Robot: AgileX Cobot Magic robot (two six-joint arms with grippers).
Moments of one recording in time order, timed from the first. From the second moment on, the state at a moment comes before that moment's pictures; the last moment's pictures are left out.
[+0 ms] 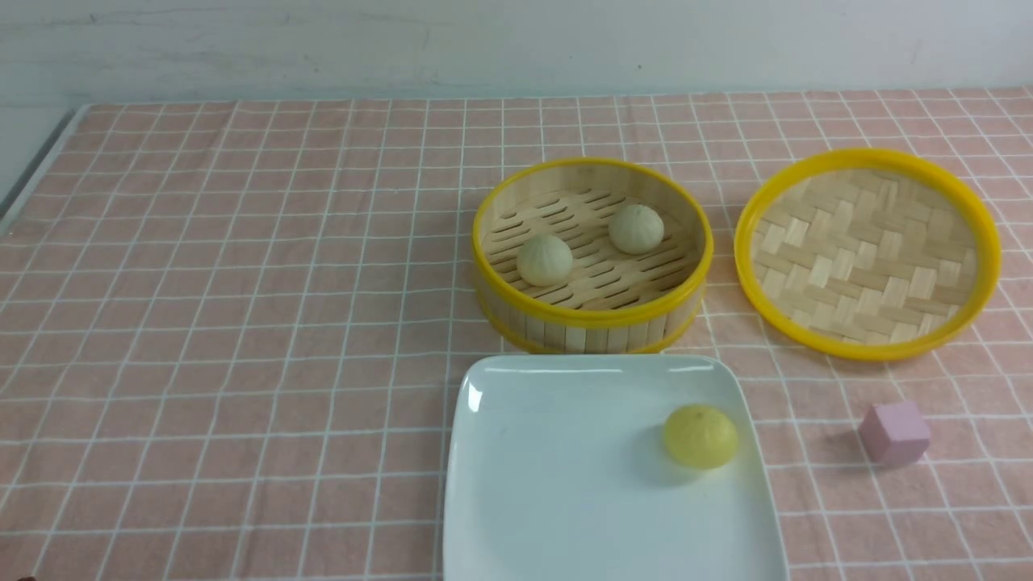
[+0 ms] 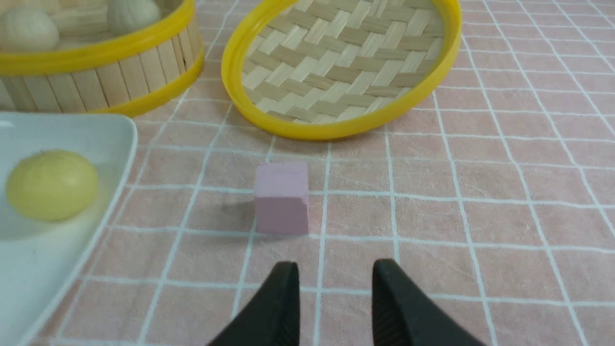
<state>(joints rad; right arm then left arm) 0.10 -0.02 -0.02 -0.01 0.38 0.09 0.07 -0.01 0.01 0.13 0.43 -0.22</state>
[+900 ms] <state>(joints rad) 0.10 -0.02 -0.46 0.16 0.46 0.17 0.07 -0.01 0.01 0.15 0.43 -0.21</state>
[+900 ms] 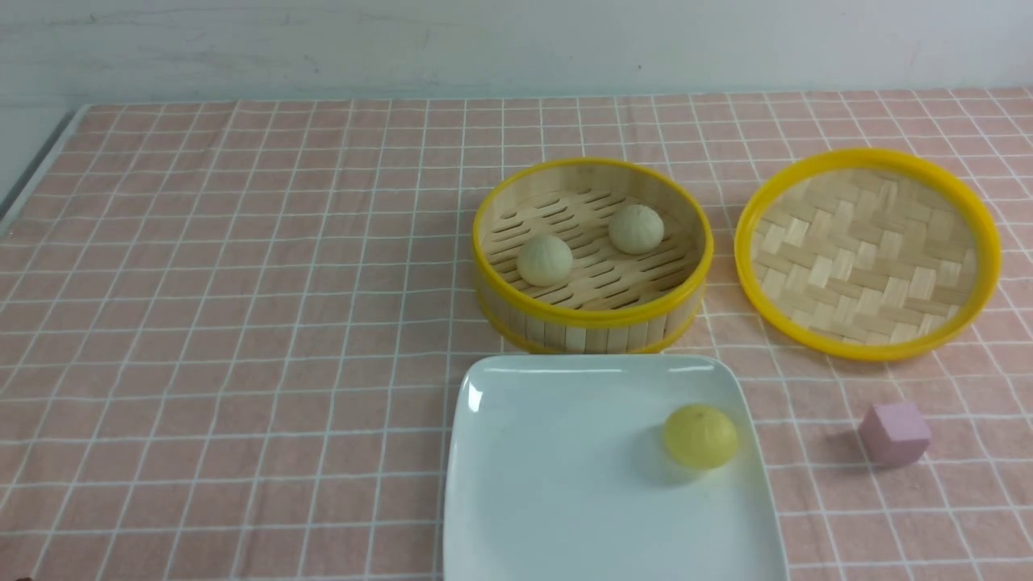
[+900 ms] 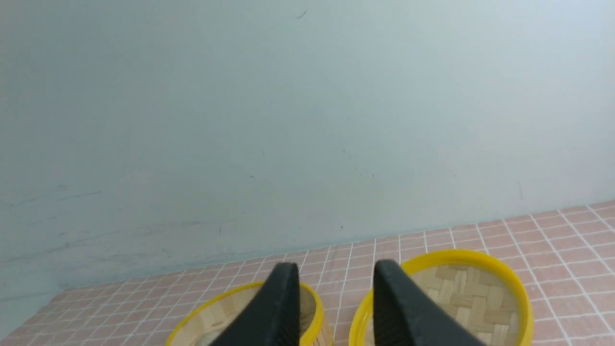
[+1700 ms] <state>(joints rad) 0.10 0.02 -0.46 0.45 0.60 -0.21 0.07 -0.01 0.01 -0.17 0.02 -0.42</state>
